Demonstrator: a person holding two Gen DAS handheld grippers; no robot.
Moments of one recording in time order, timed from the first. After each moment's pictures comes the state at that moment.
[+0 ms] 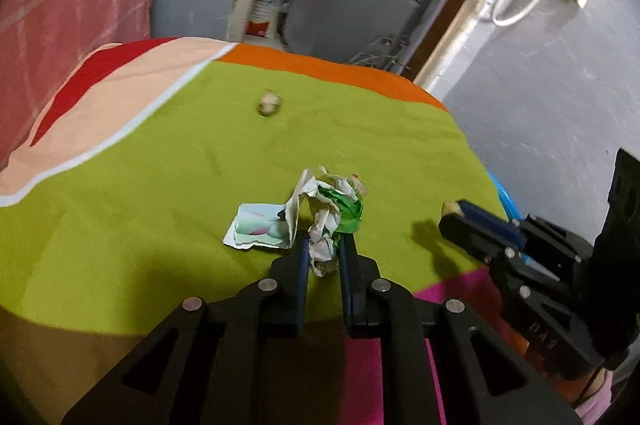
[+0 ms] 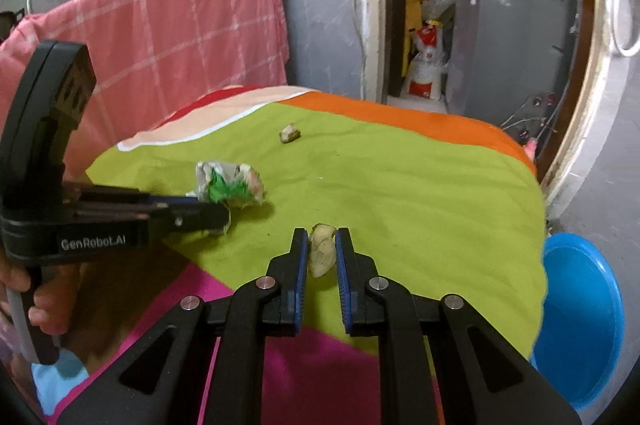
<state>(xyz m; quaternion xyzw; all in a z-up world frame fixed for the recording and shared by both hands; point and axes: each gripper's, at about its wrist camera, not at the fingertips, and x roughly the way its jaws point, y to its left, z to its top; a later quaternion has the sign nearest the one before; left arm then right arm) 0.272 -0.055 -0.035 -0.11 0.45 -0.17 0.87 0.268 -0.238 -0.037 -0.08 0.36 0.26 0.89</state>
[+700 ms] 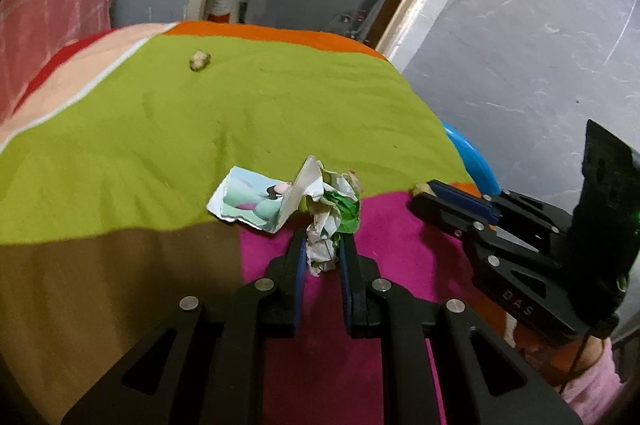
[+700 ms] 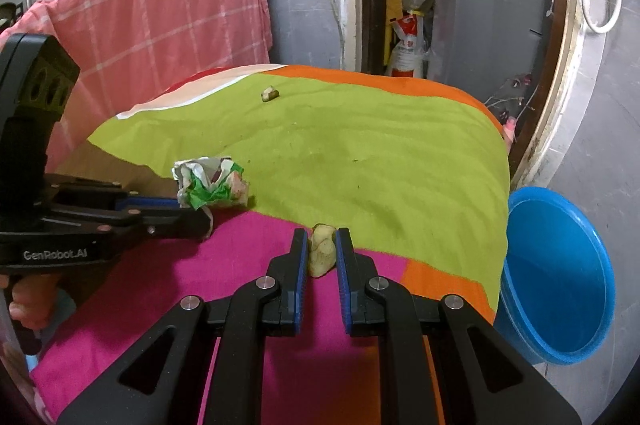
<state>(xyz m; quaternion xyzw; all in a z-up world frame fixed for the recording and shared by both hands) 0.222 -0.091 -0.047 -0.09 0.46 -0.23 0.85 0.227 -0.275 -0.050 -0.08 0.37 0.23 0.90</state>
